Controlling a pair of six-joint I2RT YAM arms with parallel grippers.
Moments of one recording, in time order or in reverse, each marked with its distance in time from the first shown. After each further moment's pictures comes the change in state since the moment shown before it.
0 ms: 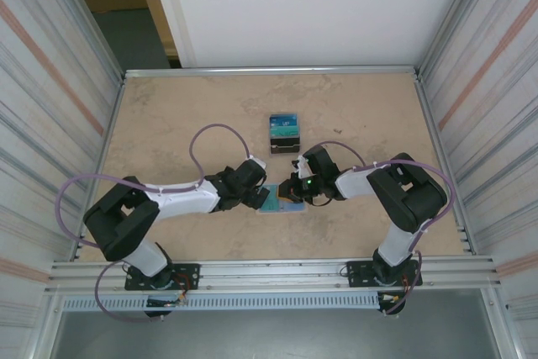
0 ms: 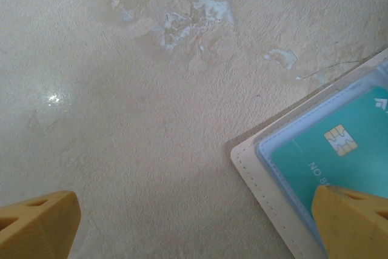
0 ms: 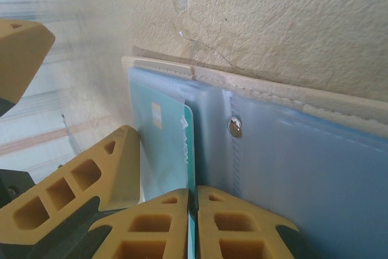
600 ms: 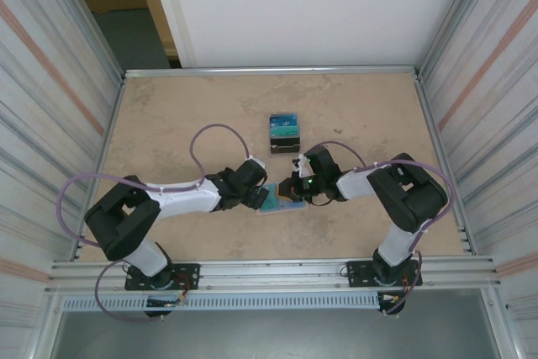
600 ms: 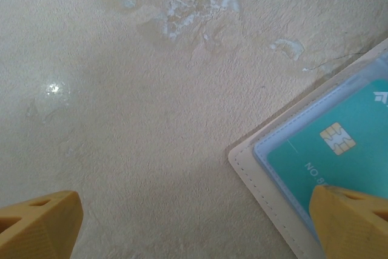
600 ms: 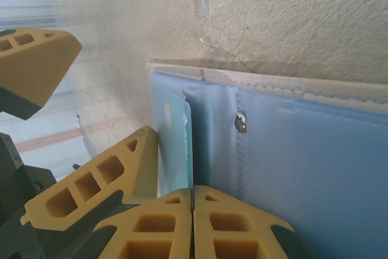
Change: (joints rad) left arm -0.001 0.011 0.016 -0.037 -0.002 -0.026; right arm -0.014 -0.003 -0.023 0.074 -0.029 0.030
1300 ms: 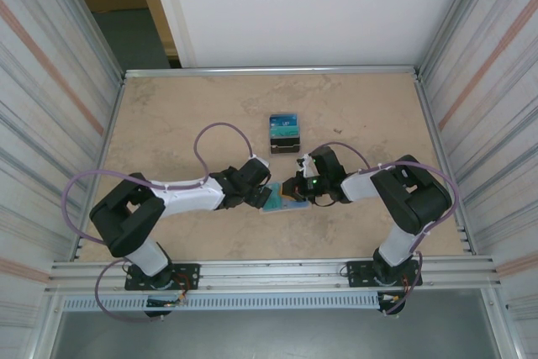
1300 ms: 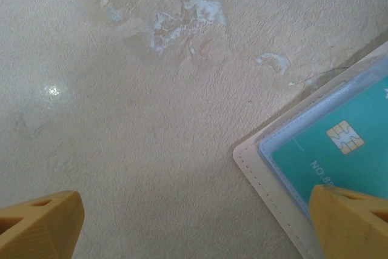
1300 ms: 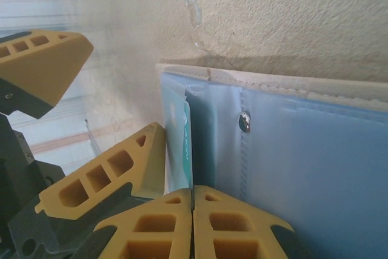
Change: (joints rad) left arm -0.005 0.034 0.033 -0.004 0.000 0.000; right arm -0.033 -0.024 -0.044 0.050 -0.016 0.016
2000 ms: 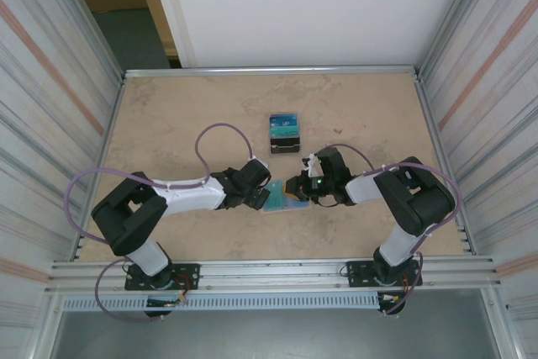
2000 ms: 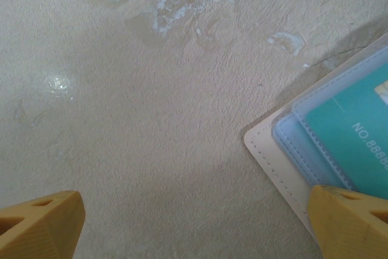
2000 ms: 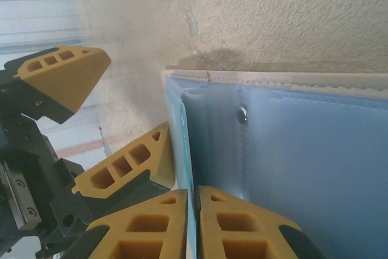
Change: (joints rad) left arm 0.000 0.012 0.004 -0.031 -0.008 0.000; right arm -0.033 -0.019 -0.048 0.075 -0.019 0.045
